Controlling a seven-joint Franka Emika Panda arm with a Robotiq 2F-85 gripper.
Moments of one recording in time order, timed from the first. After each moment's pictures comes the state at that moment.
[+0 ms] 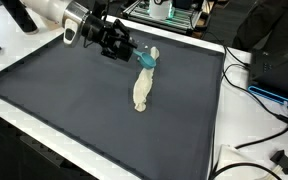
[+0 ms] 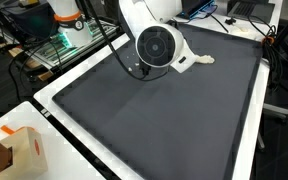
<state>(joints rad) -0.21 0.63 0.04 -1.73 0.85 1.68 -1.06</state>
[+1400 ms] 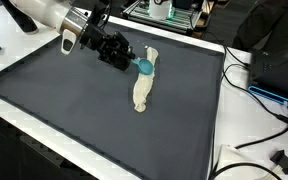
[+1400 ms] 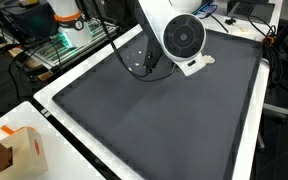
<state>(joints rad) -0.16 0.70 0.03 -1.62 0.73 1.72 -0.79</state>
